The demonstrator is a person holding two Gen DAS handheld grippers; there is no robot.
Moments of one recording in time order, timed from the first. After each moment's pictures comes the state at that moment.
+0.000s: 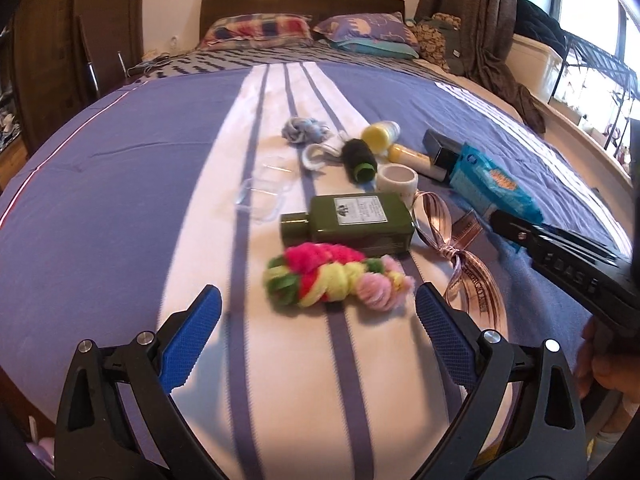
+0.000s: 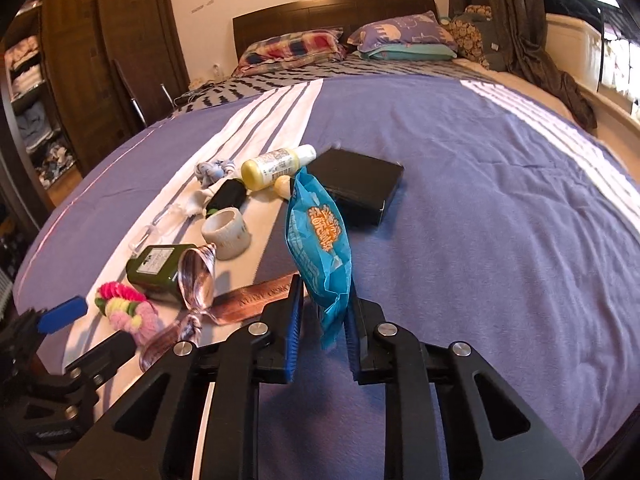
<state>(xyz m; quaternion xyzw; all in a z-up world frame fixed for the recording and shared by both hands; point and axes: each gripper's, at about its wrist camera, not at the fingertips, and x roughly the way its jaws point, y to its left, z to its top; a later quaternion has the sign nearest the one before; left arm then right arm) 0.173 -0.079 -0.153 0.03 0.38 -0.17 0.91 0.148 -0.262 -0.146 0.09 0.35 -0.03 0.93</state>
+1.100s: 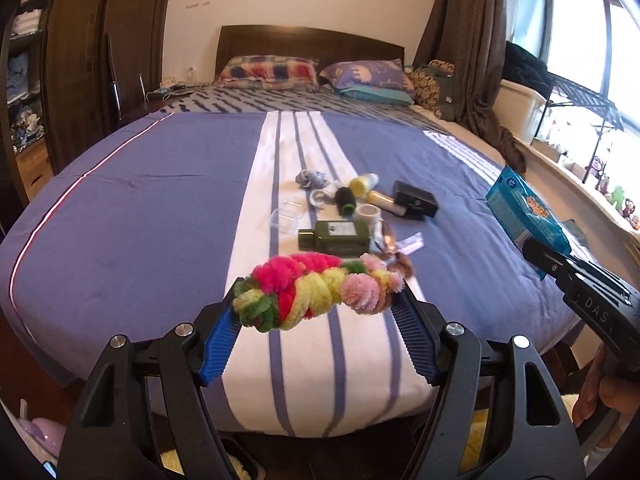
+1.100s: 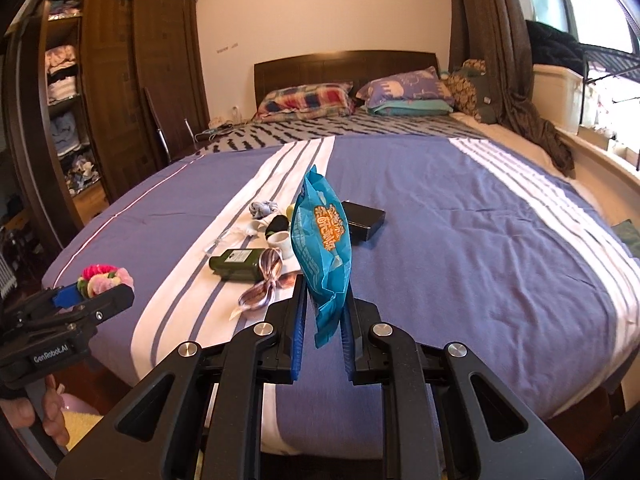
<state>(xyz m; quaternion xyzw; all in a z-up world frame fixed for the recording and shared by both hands) 0.060 -0.032 -0.076 -0.01 0.32 -0.17 0.93 0.012 -0.233 -0.069 0.06 0.27 -0.03 0.96</state>
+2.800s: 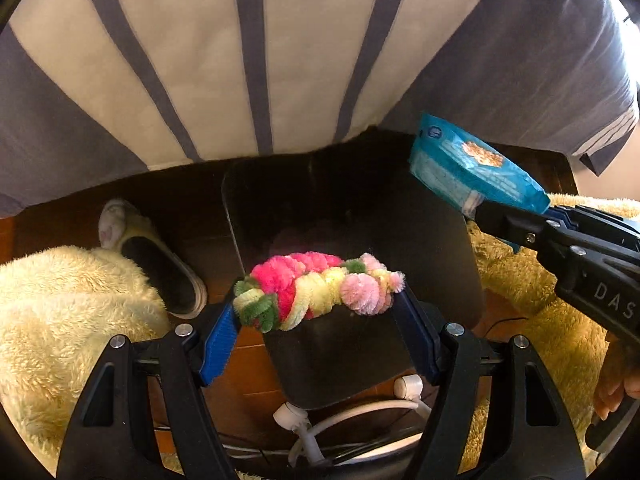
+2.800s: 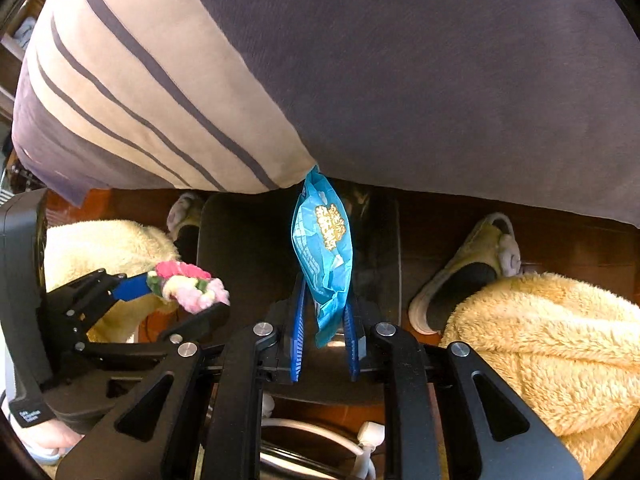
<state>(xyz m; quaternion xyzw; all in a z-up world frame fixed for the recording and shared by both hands) 0.002 -0.069 -0.381 0.05 0.62 -0.21 0.75 -0.030 -0.220 -0.339 0.11 0.61 0.03 0.79</state>
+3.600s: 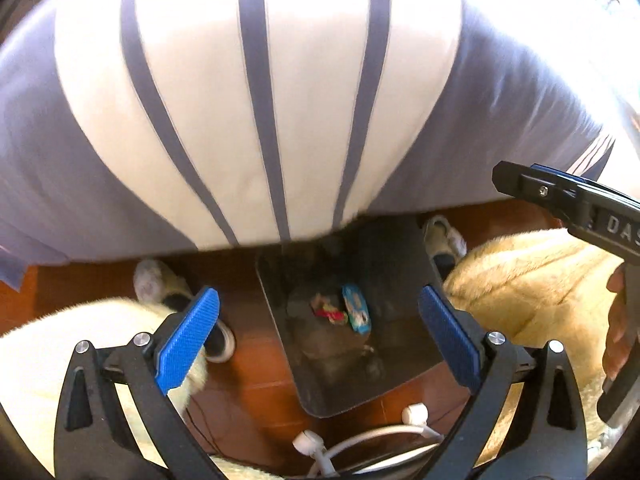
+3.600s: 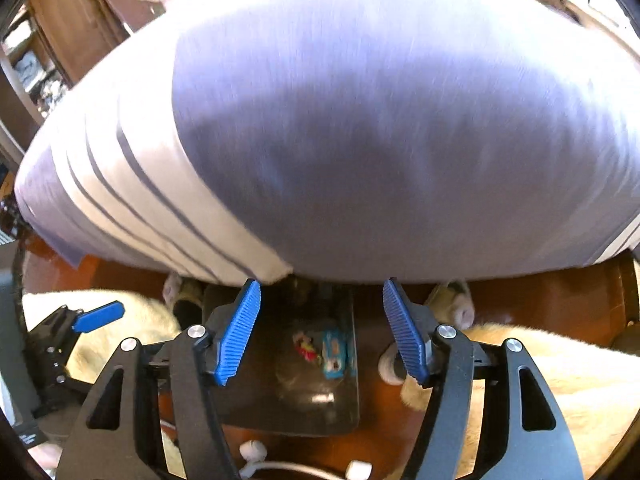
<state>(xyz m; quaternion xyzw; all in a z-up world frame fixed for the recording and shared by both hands) -0.006 -0.062 -0.293 0.06 0.52 -0.21 0.82 -0.033 -0.242 -0.254 0.11 0.49 -0.03 0.86</state>
